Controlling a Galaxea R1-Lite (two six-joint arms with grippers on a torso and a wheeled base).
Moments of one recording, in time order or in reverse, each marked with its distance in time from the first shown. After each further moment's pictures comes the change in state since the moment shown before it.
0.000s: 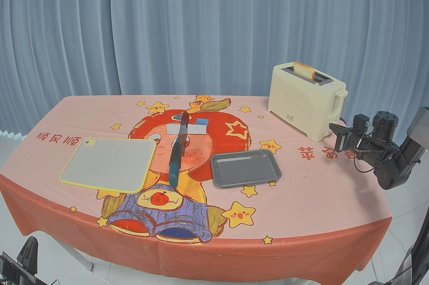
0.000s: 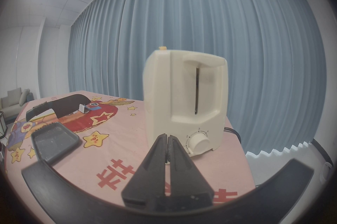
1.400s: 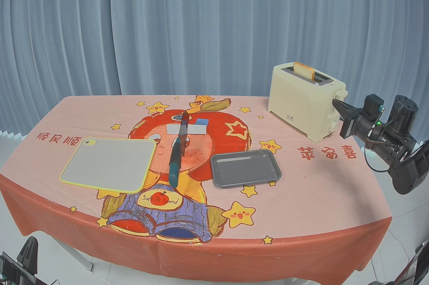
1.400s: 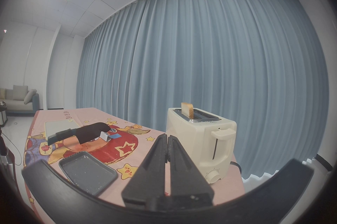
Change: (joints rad) left arm -0.001 0.000 0.000 0.000 0.000 0.000; right arm 0.120 -0.276 0.121 -0.042 -0.062 0.001
